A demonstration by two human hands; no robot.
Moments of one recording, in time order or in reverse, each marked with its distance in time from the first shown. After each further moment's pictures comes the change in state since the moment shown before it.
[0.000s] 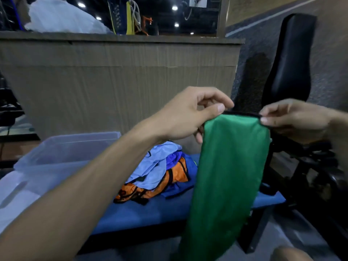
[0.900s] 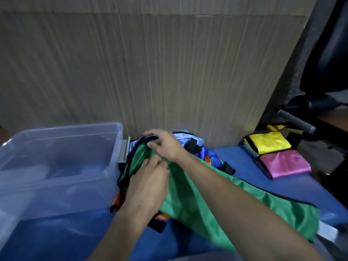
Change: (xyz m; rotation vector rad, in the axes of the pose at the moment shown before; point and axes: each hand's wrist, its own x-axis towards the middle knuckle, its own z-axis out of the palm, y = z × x) left_hand -0.085 -0.292 -0.008 0.963 0.066 -0.626; right_hand 0.324 0.106 0.337 -0.199 -0.010 -0.240
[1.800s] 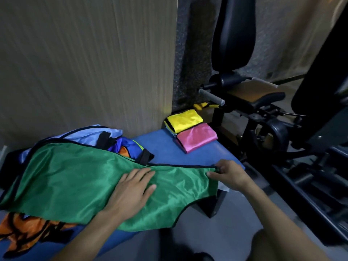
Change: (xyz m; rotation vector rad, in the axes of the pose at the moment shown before) left_hand 0.013 0.131 0.140 -0.076 -0.024 0.550; right_hand -0.358 0.173 -0.213 -0.241 0.281 0.827
